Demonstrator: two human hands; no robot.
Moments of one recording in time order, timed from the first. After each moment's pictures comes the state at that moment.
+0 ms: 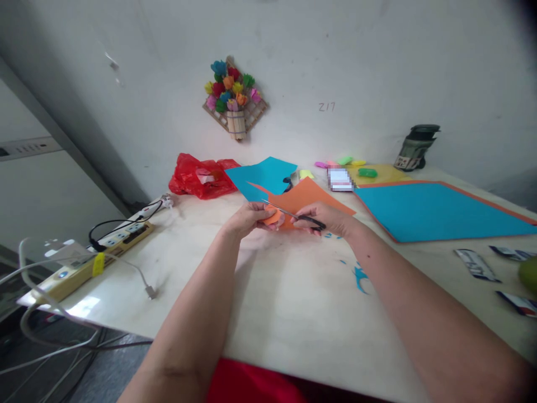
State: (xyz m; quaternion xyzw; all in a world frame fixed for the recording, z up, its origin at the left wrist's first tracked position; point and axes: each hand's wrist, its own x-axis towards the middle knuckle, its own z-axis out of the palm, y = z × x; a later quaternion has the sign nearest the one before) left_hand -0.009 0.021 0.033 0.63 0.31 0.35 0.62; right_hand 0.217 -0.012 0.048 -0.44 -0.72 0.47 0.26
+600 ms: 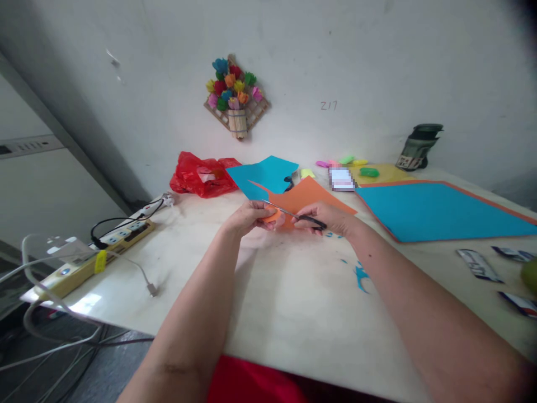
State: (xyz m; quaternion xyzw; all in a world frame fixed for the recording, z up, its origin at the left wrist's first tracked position) left_hand -0.011 0.019 0.037 0.62 0.31 0.34 0.63; right_hand 0.217 -0.010 0.047 -0.45 -0.72 0.46 0.25
